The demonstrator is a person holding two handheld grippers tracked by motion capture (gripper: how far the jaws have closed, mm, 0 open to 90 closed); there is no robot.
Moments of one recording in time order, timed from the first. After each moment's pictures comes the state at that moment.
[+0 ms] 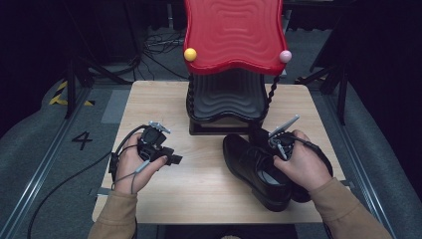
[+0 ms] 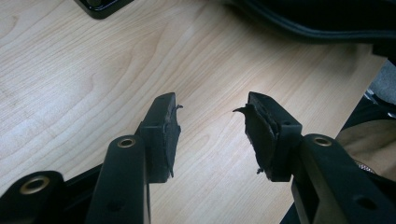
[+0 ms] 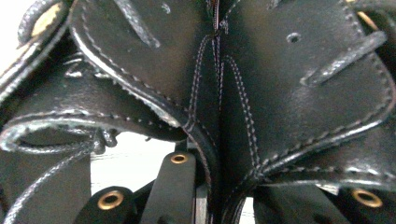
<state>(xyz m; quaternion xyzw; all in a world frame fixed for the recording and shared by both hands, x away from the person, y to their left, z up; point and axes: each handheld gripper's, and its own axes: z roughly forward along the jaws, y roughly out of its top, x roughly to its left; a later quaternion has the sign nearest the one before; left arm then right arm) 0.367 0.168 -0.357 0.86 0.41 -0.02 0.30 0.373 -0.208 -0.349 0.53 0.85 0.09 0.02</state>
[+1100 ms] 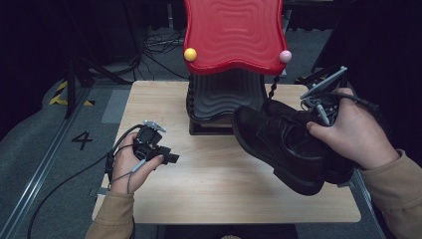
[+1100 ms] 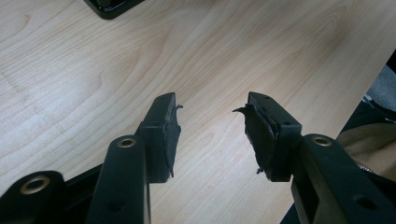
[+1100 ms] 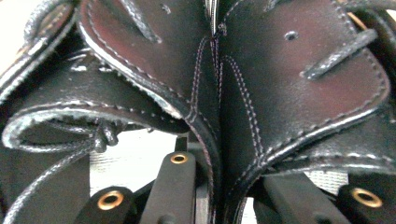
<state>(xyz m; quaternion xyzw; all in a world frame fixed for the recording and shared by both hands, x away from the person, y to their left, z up) 0.366 0.178 -0.356 0.85 0.42 -0.02 0.31 0.364 -0.231 -0.197 0.52 0.84 0.13 0.02</state>
